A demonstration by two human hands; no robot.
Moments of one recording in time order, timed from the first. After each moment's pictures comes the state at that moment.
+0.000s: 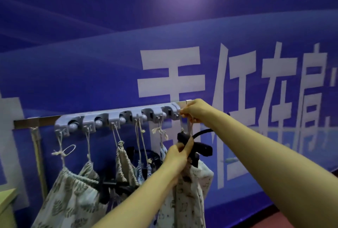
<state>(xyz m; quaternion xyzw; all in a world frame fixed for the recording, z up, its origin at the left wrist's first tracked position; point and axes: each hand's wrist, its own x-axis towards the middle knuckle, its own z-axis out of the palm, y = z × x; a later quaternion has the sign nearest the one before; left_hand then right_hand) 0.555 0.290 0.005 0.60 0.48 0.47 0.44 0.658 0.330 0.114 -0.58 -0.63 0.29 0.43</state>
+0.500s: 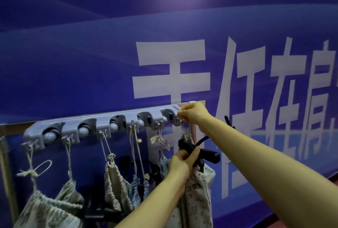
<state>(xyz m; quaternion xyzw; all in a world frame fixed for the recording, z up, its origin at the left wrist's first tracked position) 0.564 0.377 -0.021 0.54 0.46 0.50 0.49 0.647 0.433 0.092 -0.56 -0.62 0.25 0.49</state>
